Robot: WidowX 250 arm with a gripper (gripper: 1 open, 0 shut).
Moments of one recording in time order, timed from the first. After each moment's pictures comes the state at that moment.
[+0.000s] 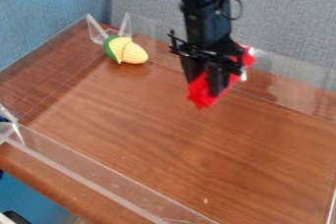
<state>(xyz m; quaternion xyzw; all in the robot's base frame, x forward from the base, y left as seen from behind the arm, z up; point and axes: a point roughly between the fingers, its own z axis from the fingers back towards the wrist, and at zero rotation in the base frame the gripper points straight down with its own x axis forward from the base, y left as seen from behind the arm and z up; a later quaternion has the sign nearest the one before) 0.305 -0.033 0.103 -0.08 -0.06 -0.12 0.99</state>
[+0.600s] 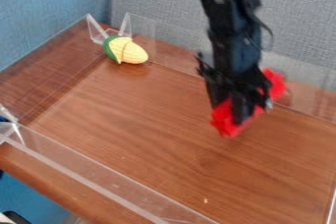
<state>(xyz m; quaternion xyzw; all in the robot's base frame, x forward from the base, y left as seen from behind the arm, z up) 0.294 -0.073 0.080 -0.08 -0.06 -0.19 0.98</state>
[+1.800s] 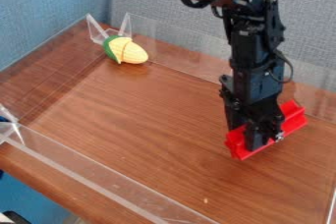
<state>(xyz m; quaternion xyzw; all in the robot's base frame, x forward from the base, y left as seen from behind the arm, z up) 0.297 -0.087 0.053 -0.08 -0.04 -0.28 0.96</state>
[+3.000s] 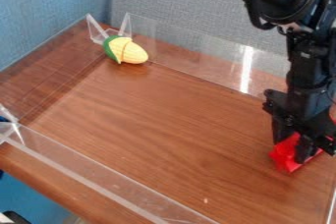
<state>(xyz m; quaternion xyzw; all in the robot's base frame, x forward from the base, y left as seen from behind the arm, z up) 0.322 -0.138 0.036 -0.05 -0.05 -0.22 0.97</state>
